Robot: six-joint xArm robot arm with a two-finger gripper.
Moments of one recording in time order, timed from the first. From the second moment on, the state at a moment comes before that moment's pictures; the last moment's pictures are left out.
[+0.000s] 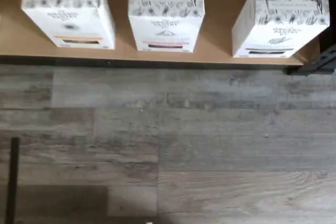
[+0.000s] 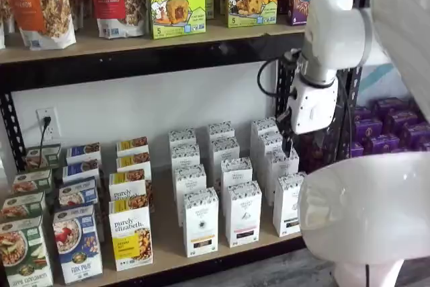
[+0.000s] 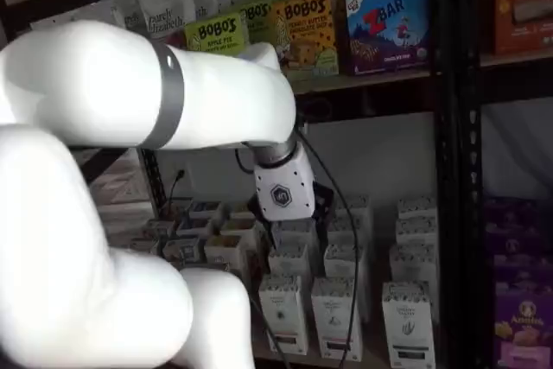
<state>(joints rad) -0.16 -0.81 -0.29 -0.03 0.93 -0.13</state>
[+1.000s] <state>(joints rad) -0.14 -0.29 -0.29 -0.22 0.44 0.07</state>
